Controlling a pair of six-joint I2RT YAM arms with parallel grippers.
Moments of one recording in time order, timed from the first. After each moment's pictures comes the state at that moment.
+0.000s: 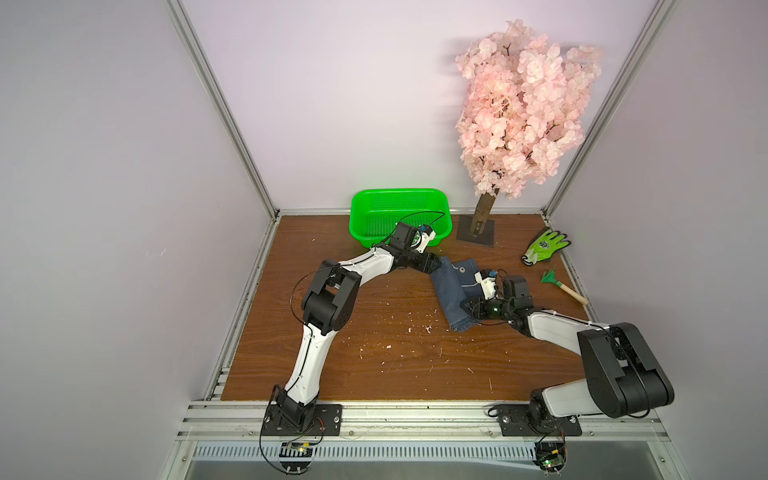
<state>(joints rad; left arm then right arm) -0.55 2.26 1.68 -0.17 0.48 -0.15 0.22 1.44 0.52 0.11 -0.47 0.30</state>
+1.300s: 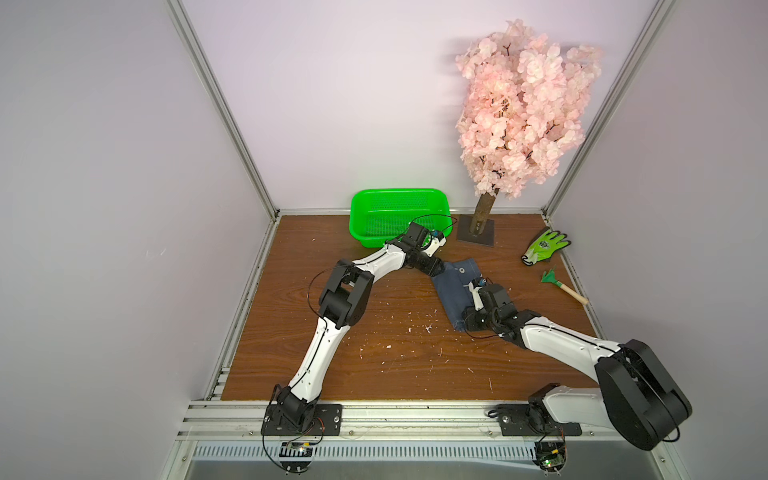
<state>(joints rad) -0.58 2.44 1.94 -0.40 0.43 0.02 0.50 1.31 0.53 -0.16 0.06 0.38</state>
